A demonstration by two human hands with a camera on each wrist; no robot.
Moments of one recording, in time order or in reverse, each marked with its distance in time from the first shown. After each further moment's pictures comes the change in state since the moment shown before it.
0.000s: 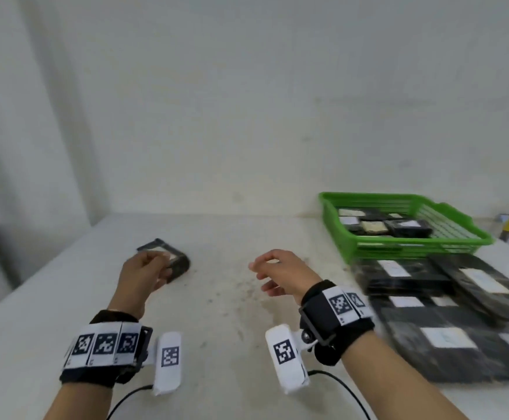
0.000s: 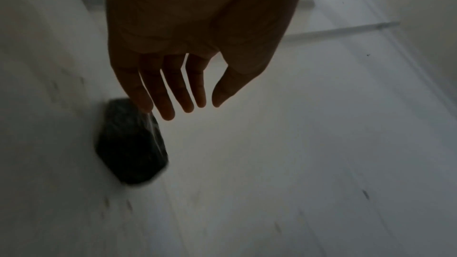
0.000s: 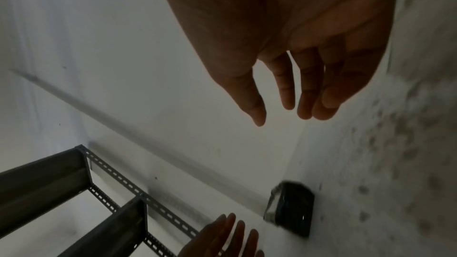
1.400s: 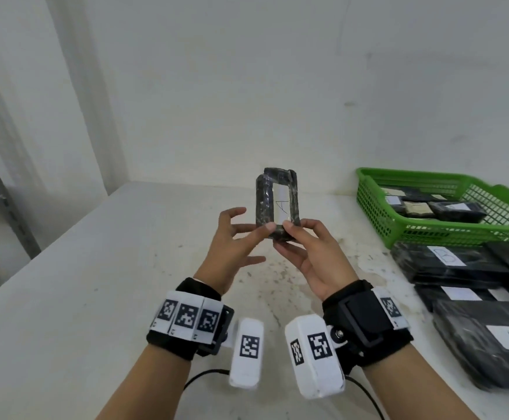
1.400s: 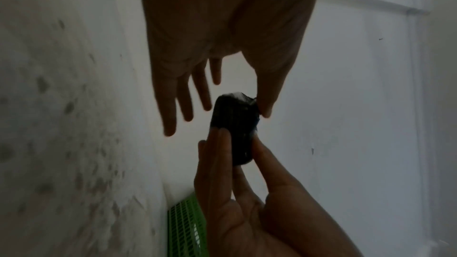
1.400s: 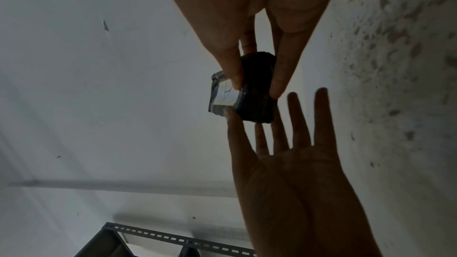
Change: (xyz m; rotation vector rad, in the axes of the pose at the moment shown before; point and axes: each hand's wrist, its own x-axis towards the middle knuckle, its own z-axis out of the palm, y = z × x) left_hand -0.012 0.002 0.060 -0.193 -0.389 0.017; right_hand 0.010 0.003 0.041 0.798 0.048 -0.154
